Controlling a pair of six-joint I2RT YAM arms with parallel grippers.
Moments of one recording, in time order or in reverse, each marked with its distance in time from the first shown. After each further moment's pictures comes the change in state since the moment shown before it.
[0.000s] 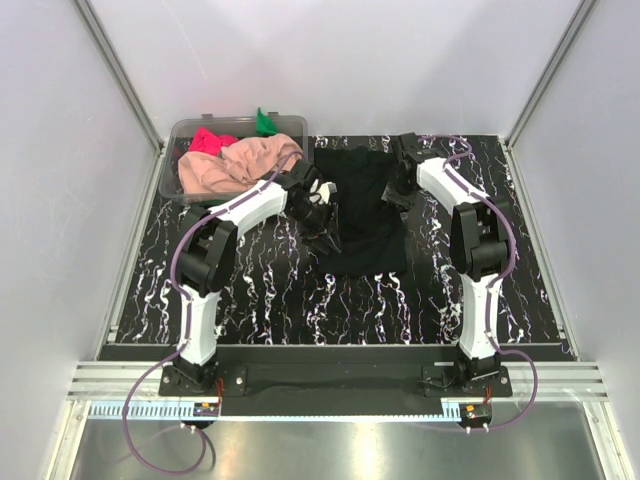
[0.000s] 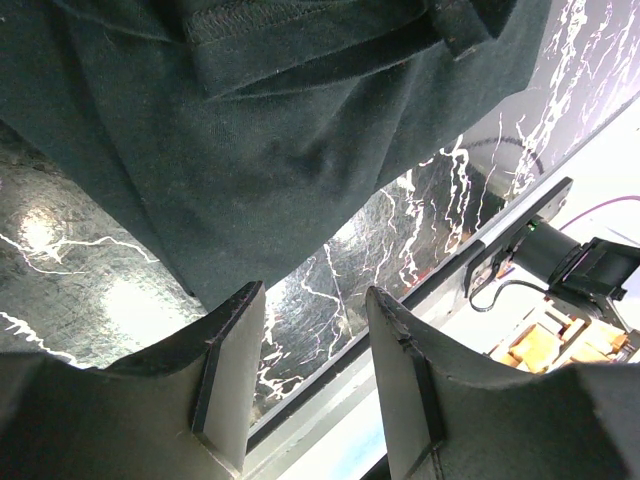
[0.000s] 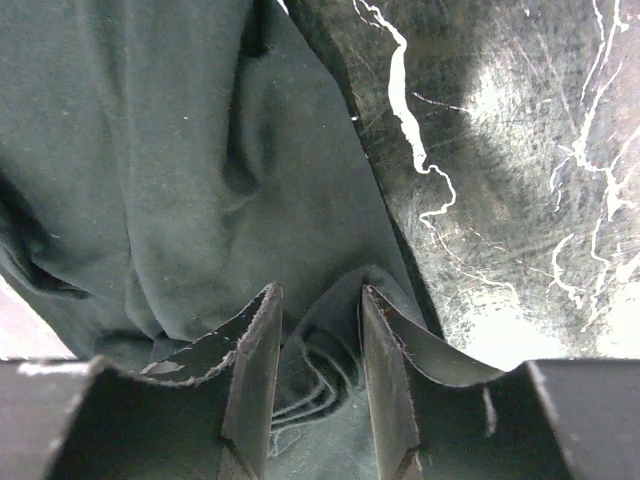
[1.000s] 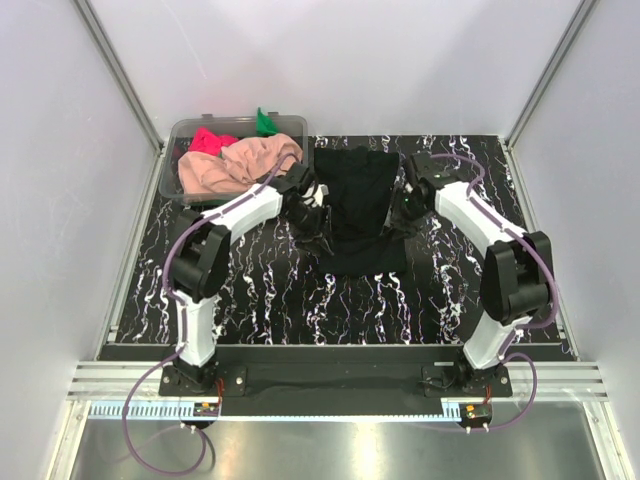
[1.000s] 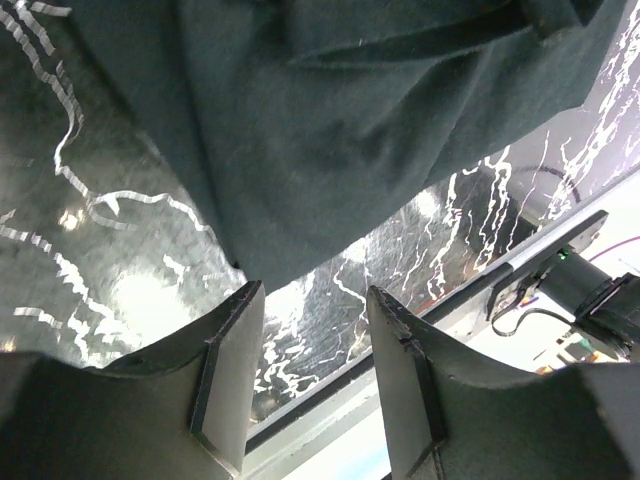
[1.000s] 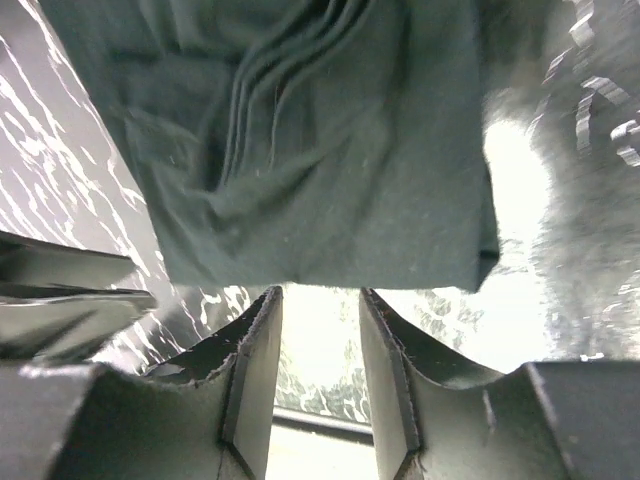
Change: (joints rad) left arm 0.000 -0.058 -0.072 0.010 -0.112 -0.042; right arm 0.037 -0.425 -0.391 -0.023 -0.222 -0.042
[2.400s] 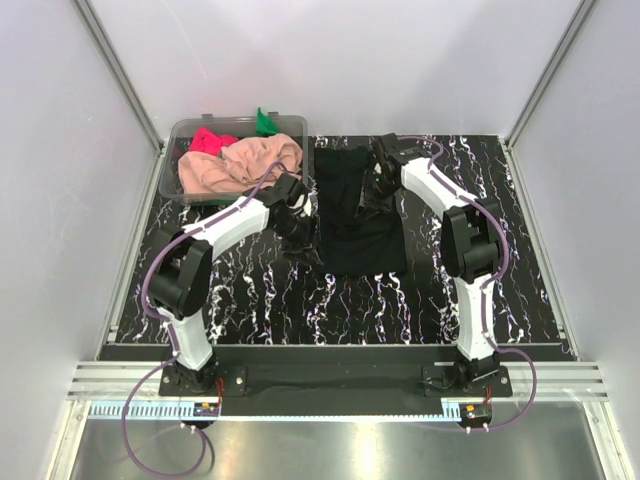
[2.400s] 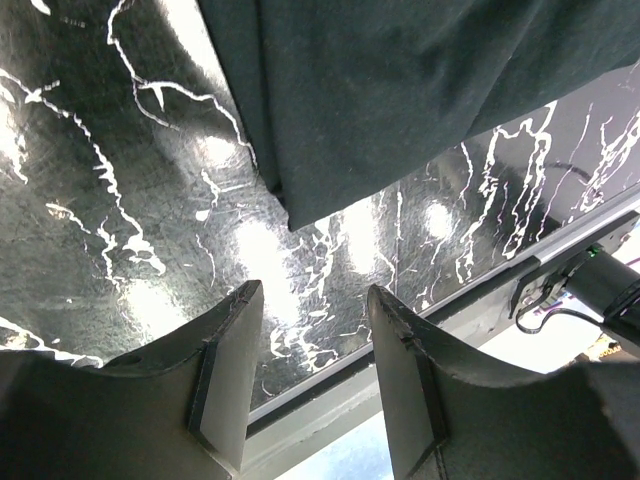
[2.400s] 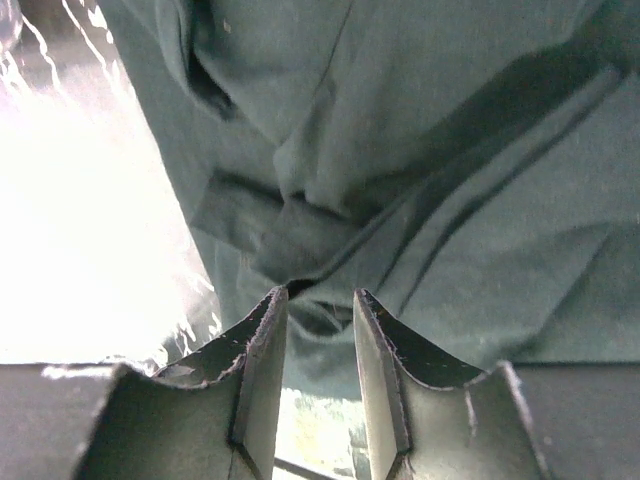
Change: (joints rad) left arm 0.000 -0.186 -0.213 0.050 -0.078 -0.031; right arm 0.059 0.438 0.447 -0.026 -0.075 -0.060
